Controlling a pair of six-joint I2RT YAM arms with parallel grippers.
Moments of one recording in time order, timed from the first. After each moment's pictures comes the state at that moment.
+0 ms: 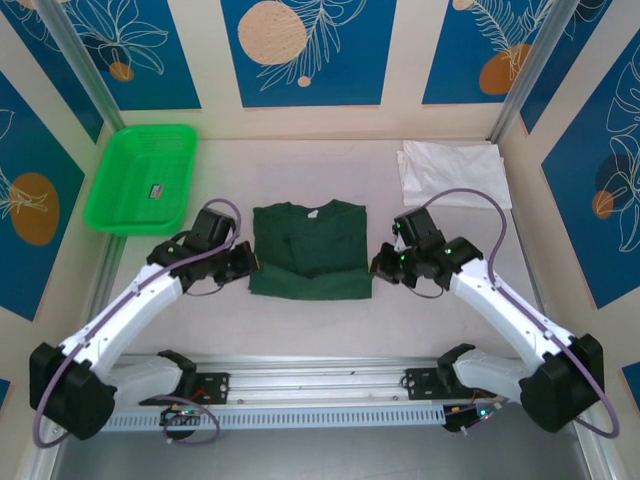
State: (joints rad) left arm -0.45 1.14 0.92 -0.76 0.21 -0.74; right arm 0.46 1.13 0.91 -0.80 -0.29 0.83
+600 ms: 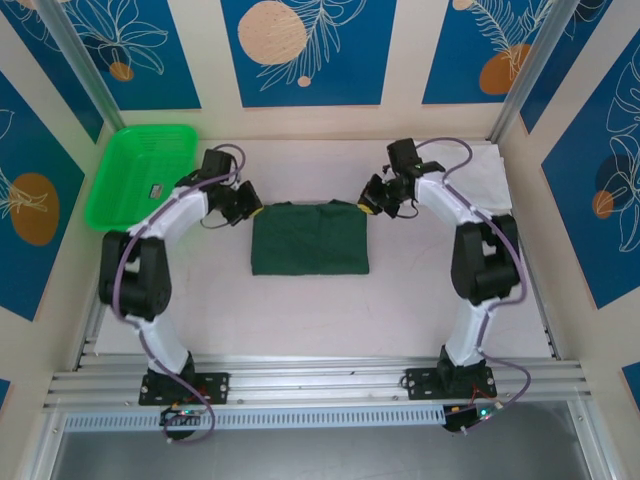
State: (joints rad) left arm -0.20 1.86 1.42 -0.56 0.39 -0.77; right arm 0.23 1.94 1.55 -0.71 -0.46 0.80
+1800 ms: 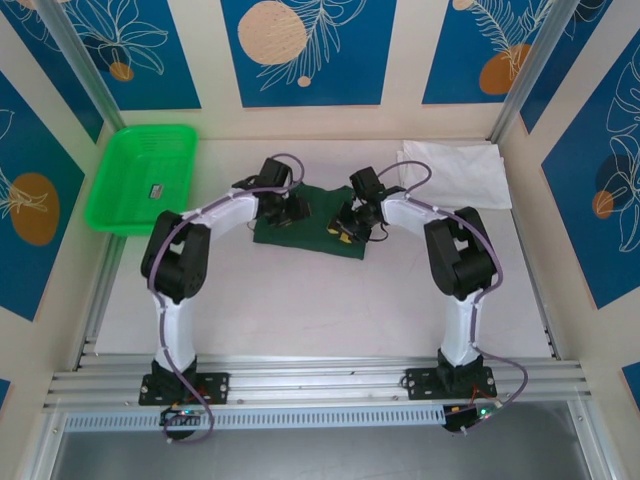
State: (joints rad) left arm -0.45 2.06 1.50 -0.47 0.24 -0.65; right arm 0.42 2.00 1.36 -0.51 -0.40 0.88
